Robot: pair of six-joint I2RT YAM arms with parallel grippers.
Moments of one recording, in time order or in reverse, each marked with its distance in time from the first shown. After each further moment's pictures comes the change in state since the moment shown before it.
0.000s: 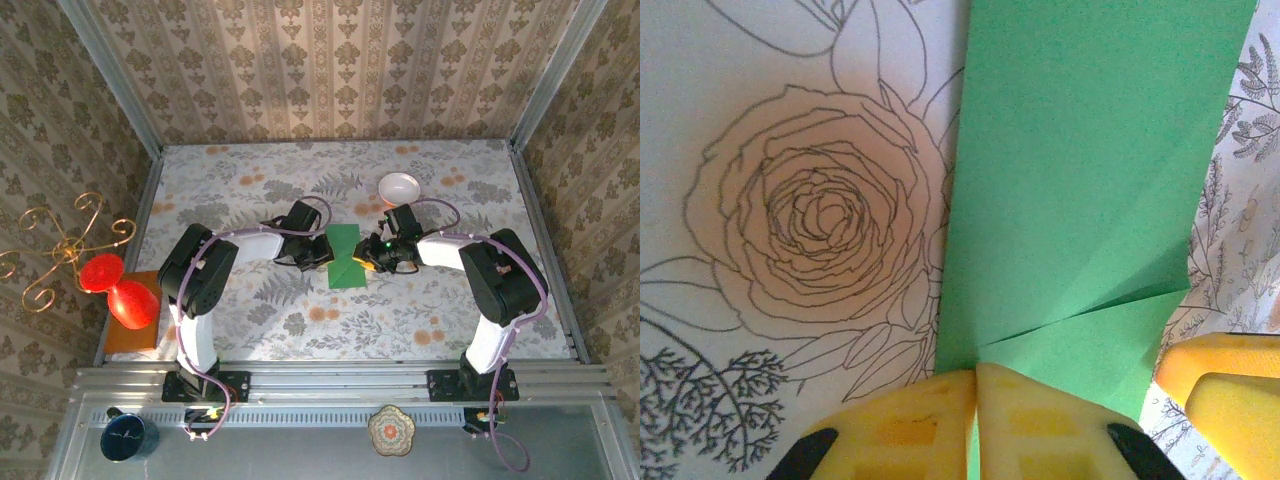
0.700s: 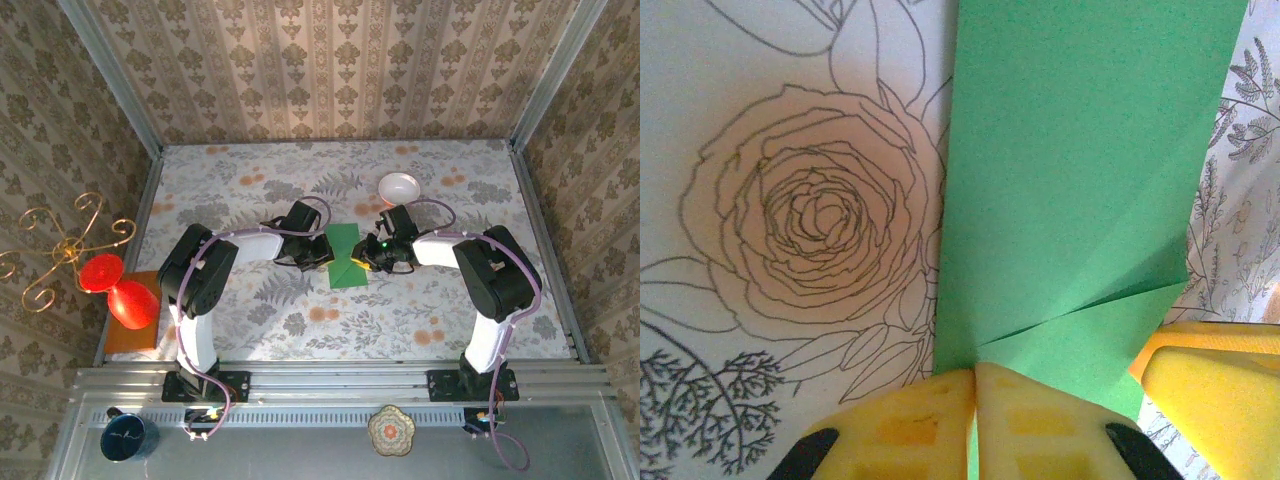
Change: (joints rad) left arm 0.000 -0.001 -0.005 0.010 0.004 -0.009; right arm 0.016 0.041 0.016 0.033 0.020 0.026
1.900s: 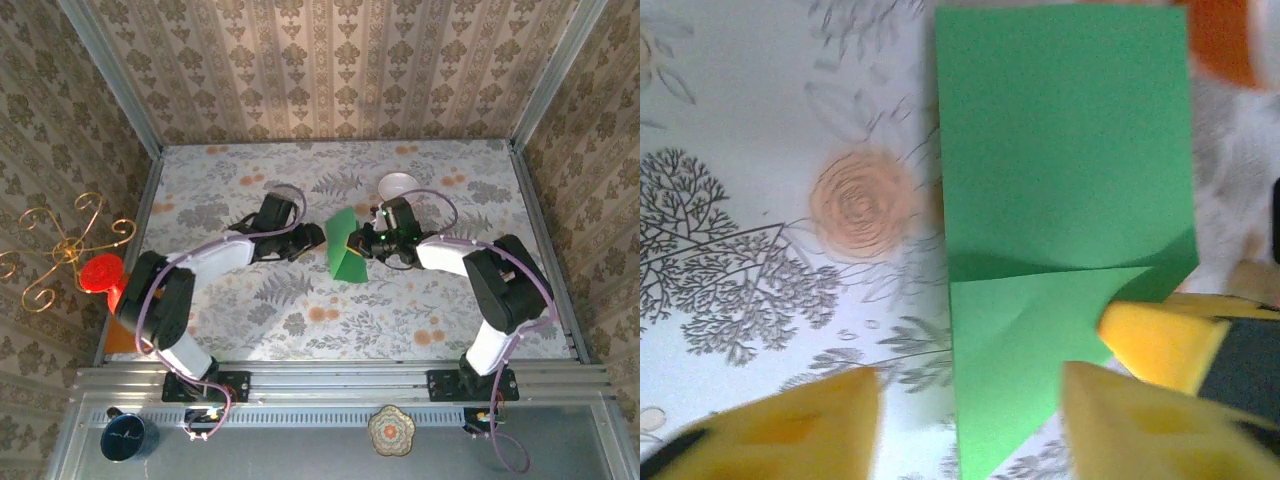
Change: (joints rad) left arm 0.069 -0.321 -0.126 0.010 -0.027 -0.010; right arm 0.017 -0.112 -0.031 0.192 -0.041 -0.004
